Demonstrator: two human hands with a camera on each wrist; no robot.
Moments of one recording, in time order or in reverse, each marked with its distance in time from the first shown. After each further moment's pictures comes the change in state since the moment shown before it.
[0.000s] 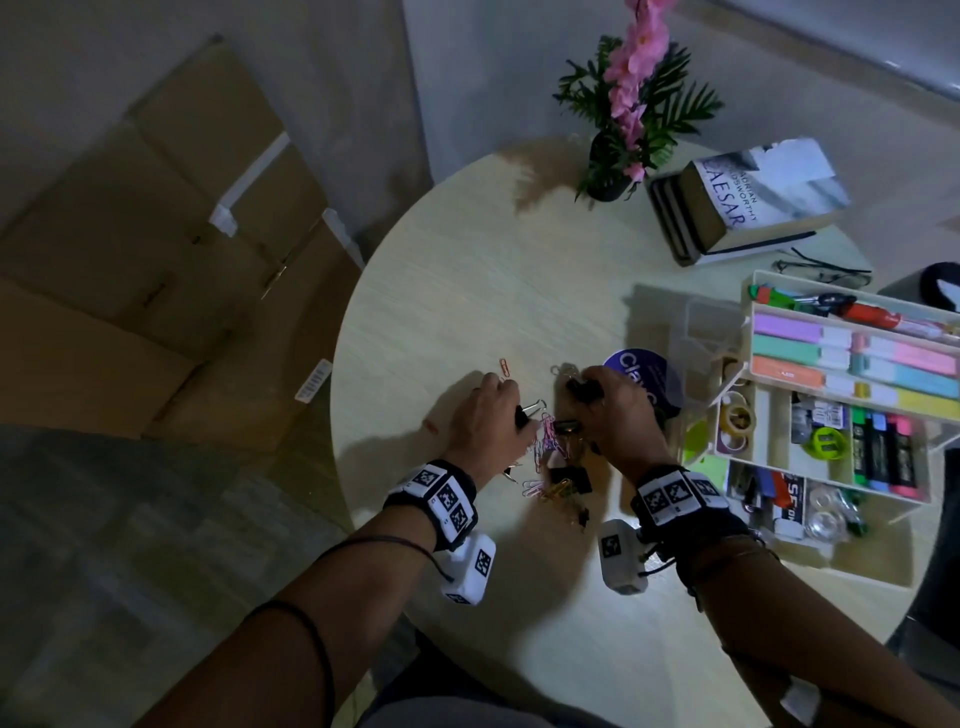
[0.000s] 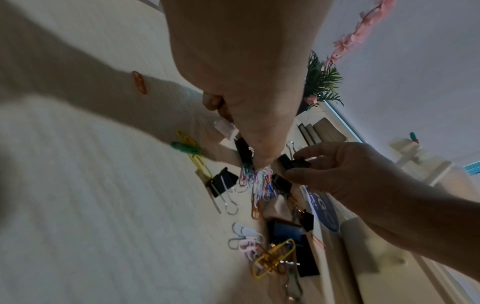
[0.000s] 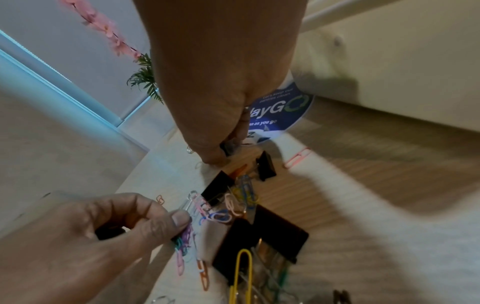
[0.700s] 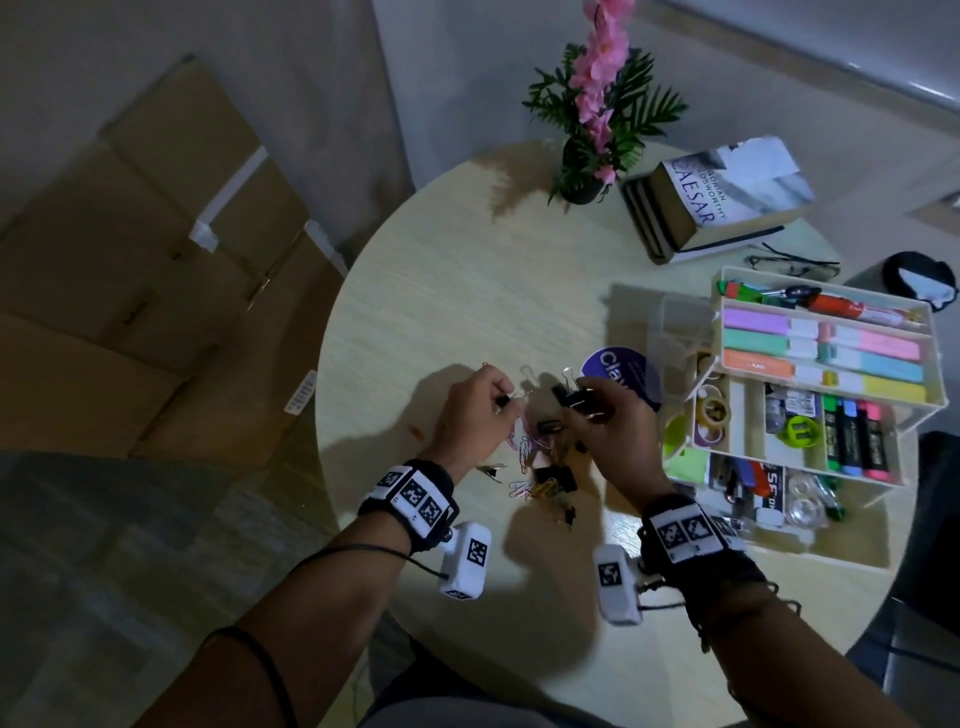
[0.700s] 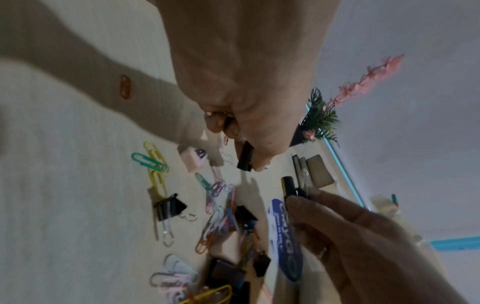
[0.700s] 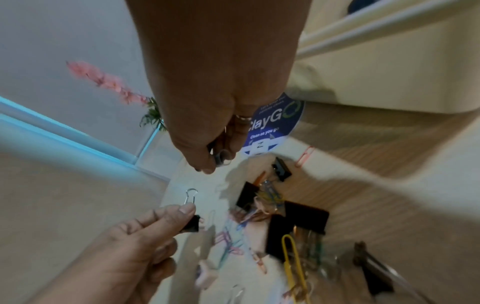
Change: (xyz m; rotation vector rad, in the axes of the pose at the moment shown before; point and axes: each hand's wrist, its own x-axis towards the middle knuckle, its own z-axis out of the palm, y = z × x) left_hand 0.007 0.008 -0.017 -0.468 0.035 -0.068; right_hand -0.041 -0.023 -0.023 0.476 0.122 0.188
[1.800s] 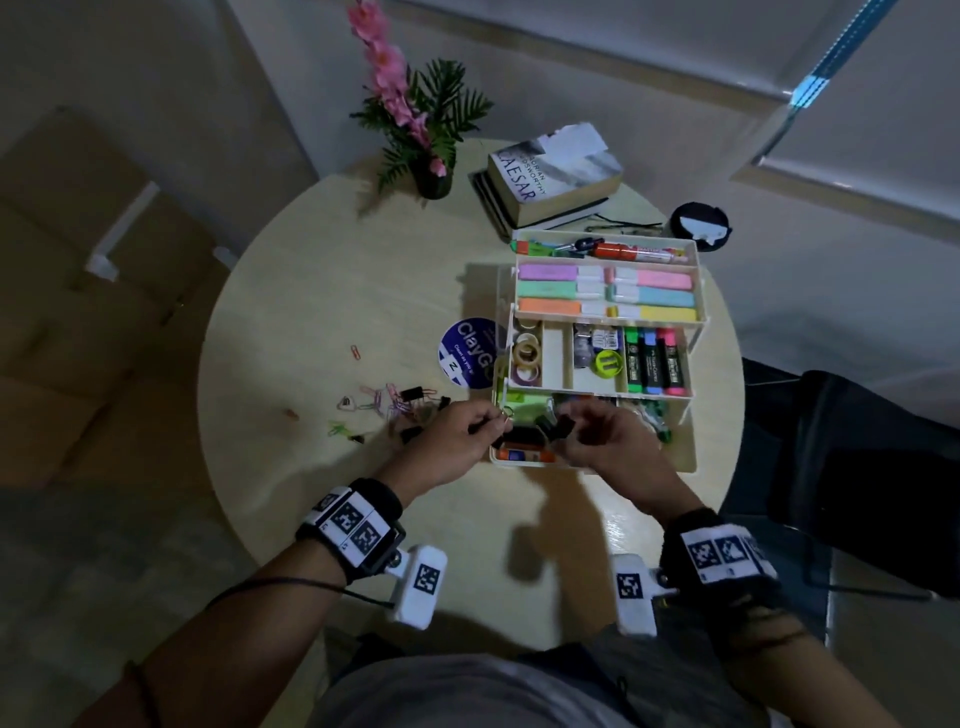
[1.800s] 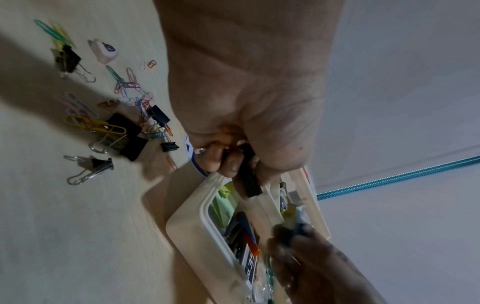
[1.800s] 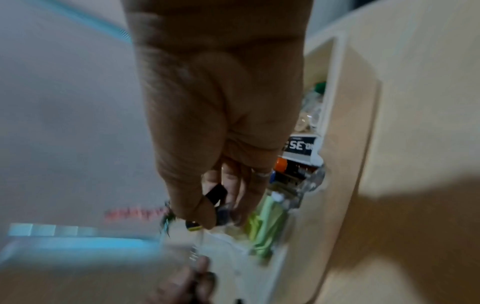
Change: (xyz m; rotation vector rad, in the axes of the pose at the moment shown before) left_hand -0.090 0.137 0.109 -0.115 -0.426 -0.033; right_hand -0.095 0.069 -0.198 0.371 -0.216 0.192
